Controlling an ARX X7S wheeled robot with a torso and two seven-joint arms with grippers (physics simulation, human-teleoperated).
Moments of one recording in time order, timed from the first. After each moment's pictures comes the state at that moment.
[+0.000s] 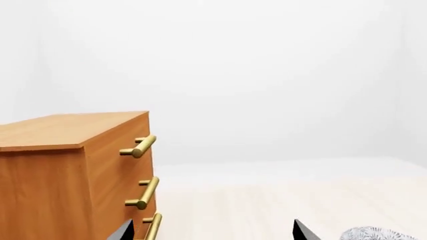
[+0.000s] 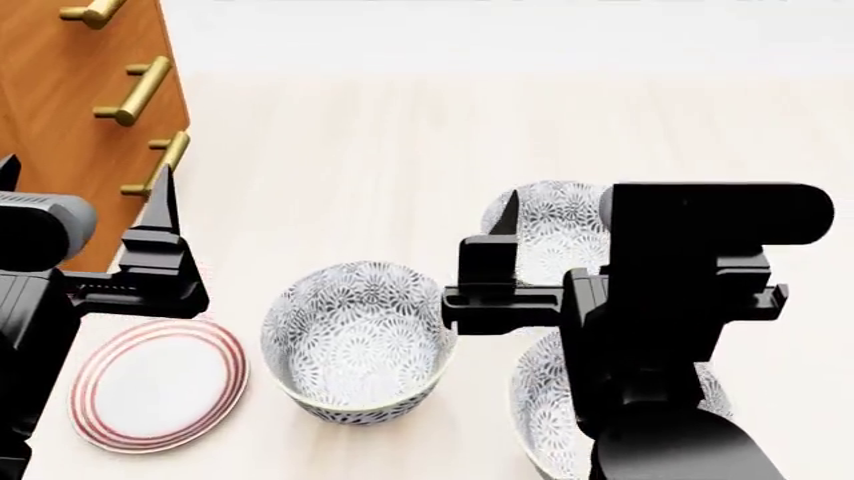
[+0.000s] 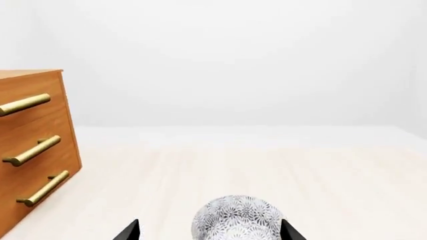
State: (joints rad) left arm -0.58 -0.13 0.09 0.66 -0.24 -1.03 -0.21; right arm 0.65 0.17 -0.01 -0.58 0.44 1.17 0.27
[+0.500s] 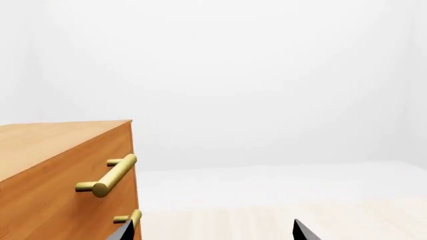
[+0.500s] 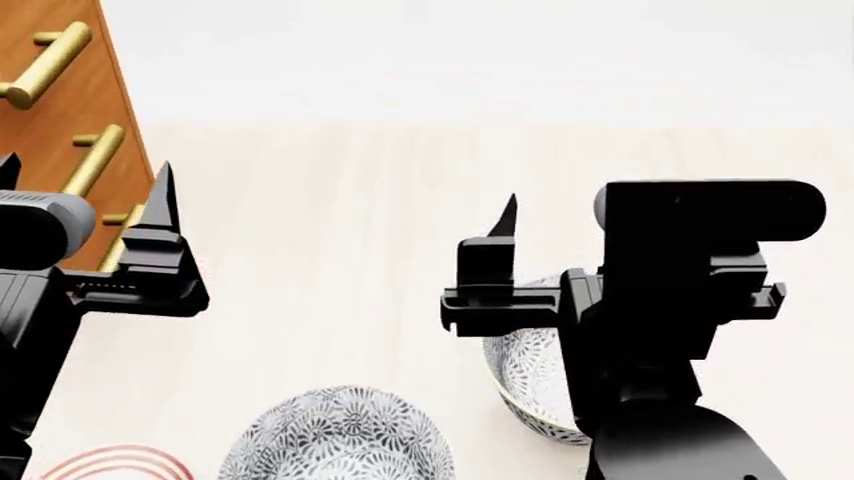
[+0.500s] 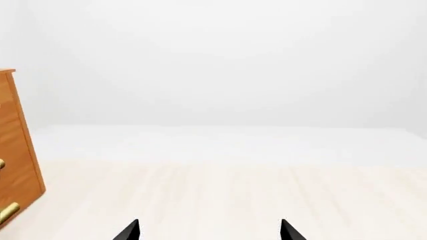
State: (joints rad) left arm -0.59 -0.14 0.10 0.66 -0.27 -1.03 -0.23; right arm 0.66 0.19 -0.02 -0.57 0.46 1.19 0.28
